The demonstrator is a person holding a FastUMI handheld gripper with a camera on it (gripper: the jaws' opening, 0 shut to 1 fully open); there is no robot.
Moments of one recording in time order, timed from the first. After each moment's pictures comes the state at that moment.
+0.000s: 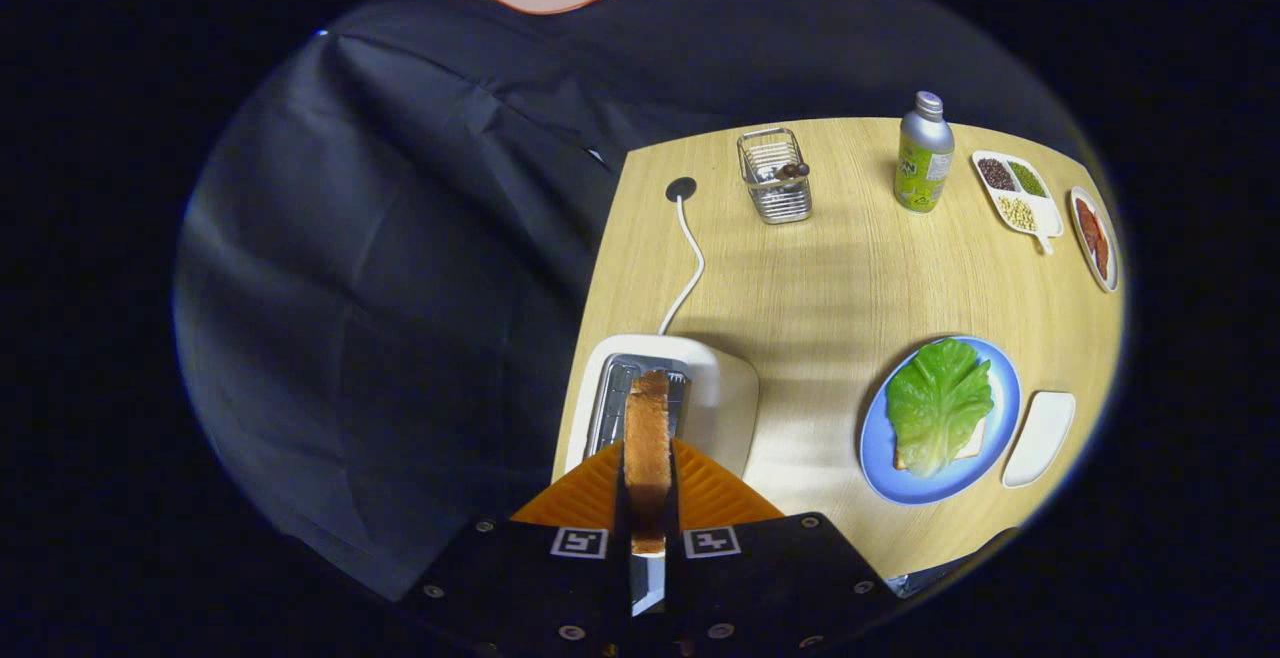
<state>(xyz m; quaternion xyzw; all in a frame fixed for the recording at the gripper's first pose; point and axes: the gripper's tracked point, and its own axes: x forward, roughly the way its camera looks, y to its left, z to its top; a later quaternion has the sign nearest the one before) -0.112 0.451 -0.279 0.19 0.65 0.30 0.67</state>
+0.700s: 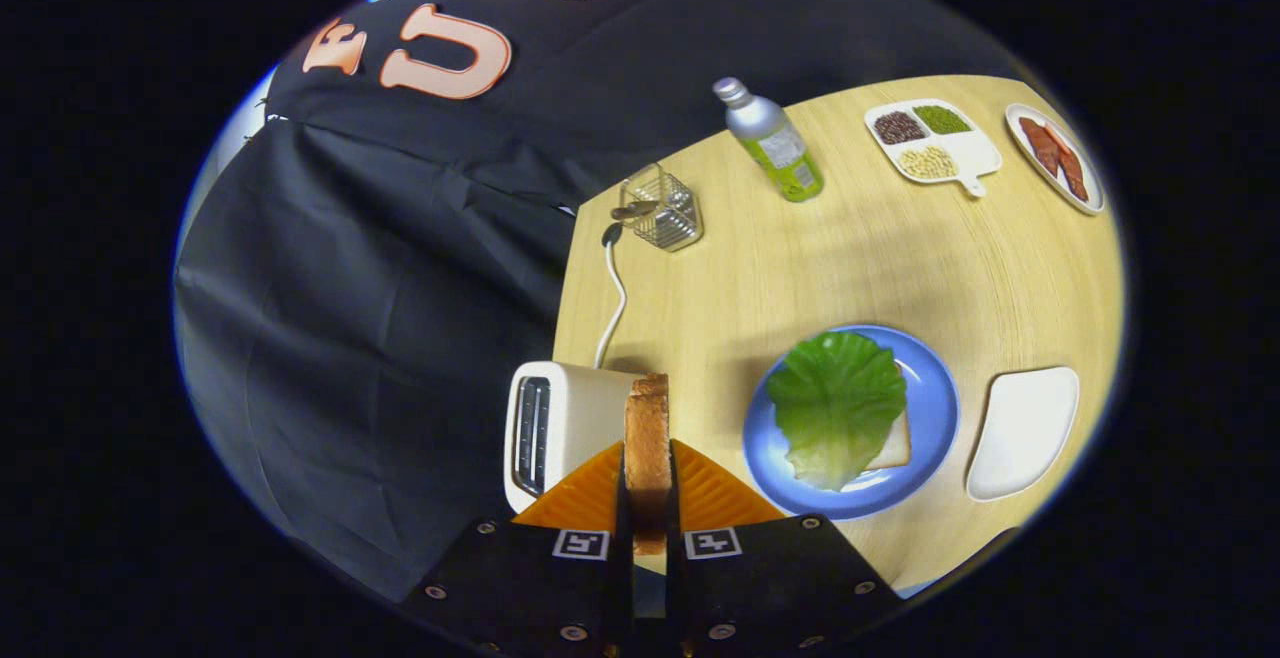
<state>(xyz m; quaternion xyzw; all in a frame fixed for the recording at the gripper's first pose) -0.098 0.302 -0.357 0.28 0.64 0.27 0.67</state>
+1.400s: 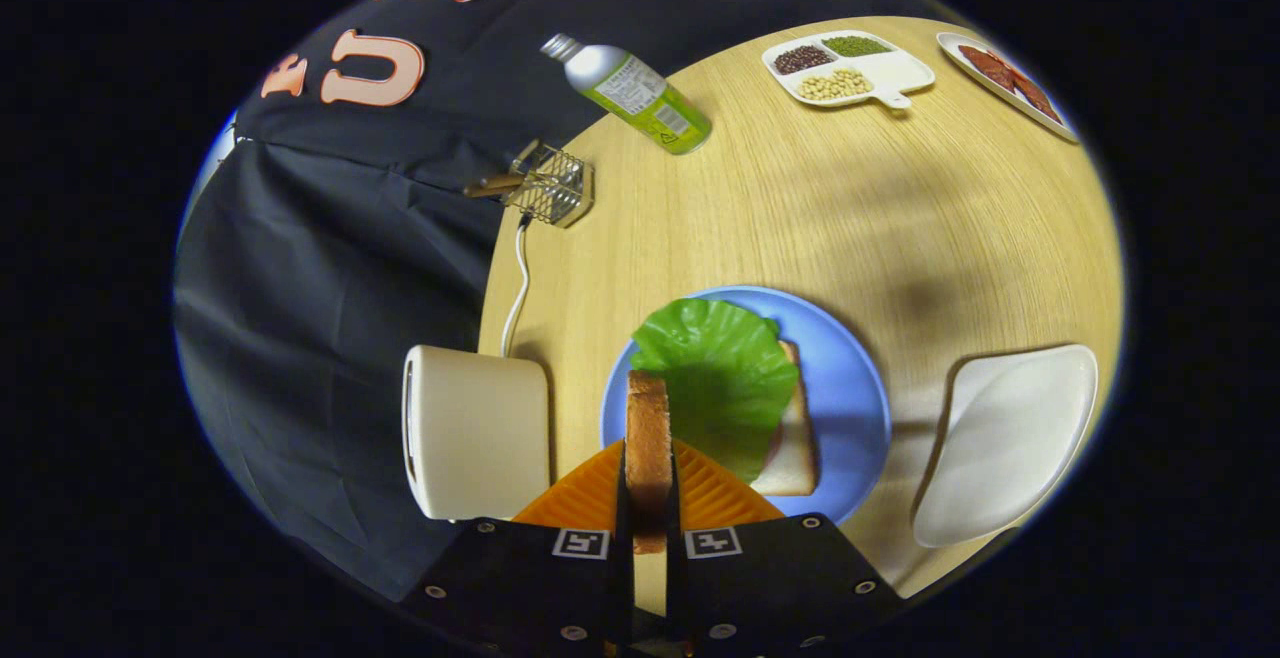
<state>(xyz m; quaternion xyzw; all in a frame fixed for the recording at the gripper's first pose) -0.121 0.256 -0.469 0.27 0.66 0.24 0.66</state>
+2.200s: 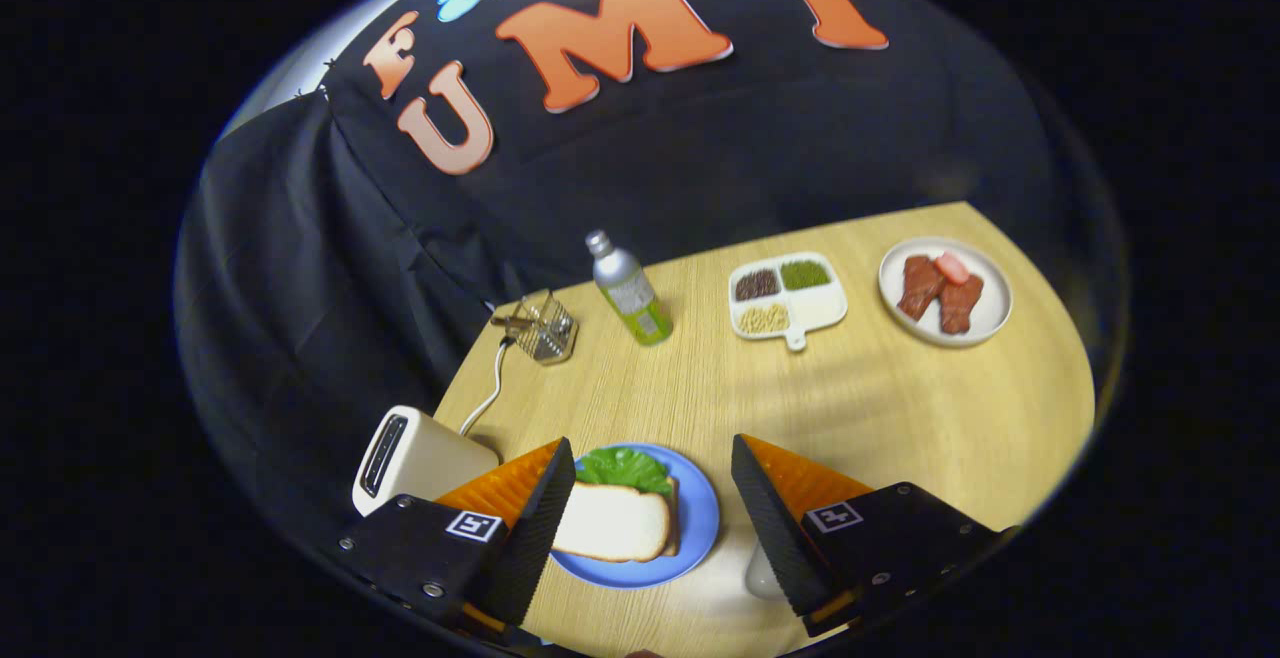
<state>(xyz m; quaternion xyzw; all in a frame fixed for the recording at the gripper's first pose) -0.020 0.150 -0.343 0.17 0.43 0.19 0.87</state>
